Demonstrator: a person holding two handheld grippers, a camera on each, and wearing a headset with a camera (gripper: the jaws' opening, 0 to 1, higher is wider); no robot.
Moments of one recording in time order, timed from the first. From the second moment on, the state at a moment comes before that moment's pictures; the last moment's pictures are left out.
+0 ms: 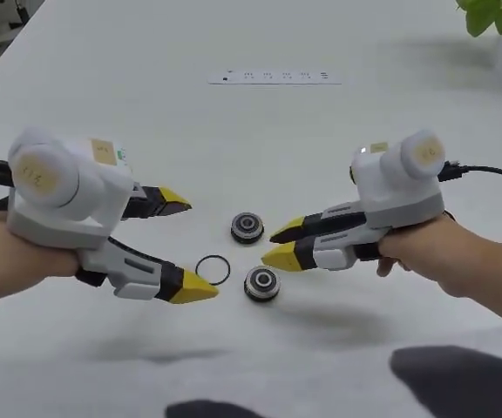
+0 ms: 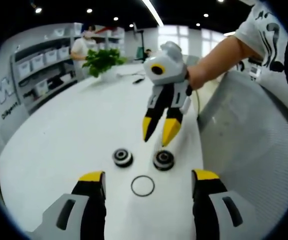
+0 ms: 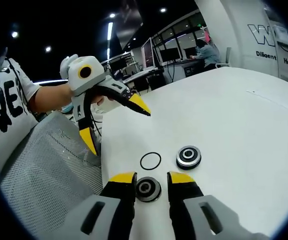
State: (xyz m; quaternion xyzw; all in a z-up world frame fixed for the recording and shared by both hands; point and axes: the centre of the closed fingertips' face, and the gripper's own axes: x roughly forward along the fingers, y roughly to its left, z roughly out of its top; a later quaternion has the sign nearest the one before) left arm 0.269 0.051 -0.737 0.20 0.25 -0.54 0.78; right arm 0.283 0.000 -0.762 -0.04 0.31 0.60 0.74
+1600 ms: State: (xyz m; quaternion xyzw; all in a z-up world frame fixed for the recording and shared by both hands) left arm 0.268 0.006 -0.767 0.20 0.27 -0.58 0.74; right arm 0.261 -0.015 -0.803 -0.14 0.30 0.64 0.70
